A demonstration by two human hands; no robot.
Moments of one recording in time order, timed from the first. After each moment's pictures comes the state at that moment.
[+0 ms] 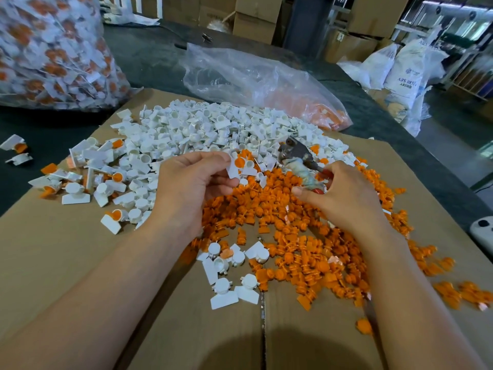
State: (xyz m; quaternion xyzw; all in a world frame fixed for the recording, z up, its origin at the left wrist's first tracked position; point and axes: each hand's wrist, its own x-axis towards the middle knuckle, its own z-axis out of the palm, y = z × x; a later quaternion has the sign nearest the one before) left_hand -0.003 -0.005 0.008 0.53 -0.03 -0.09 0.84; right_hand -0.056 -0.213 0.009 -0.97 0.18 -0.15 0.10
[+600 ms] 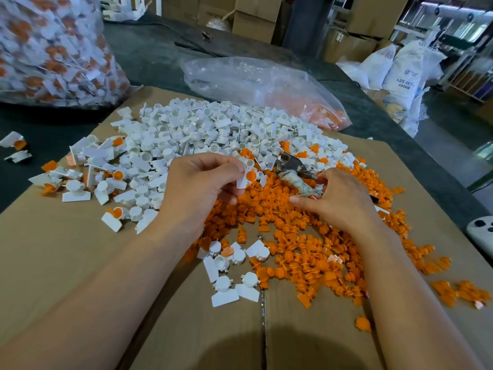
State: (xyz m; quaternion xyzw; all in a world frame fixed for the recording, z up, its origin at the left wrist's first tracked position) left_hand -0.010 -0.005 0.010 0.59 -0.10 -0.08 0.79; right_hand -0.051 -0.219 0.001 -0.98 0.18 -0.08 0.04
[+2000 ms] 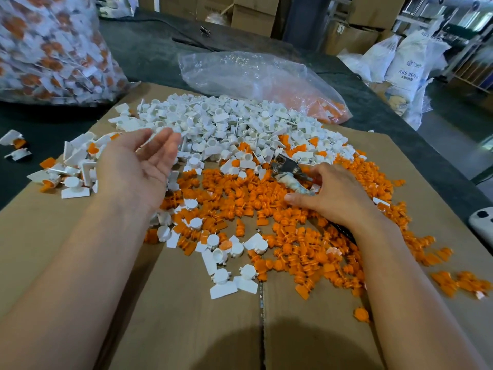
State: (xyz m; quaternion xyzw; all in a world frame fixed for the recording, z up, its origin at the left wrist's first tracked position) left_hand 0.023 0.030 0.014 0.31 0.16 -0.05 0.93; right_hand -0.051 -0.219 0.000 -0.98 0.17 -0.04 0.09
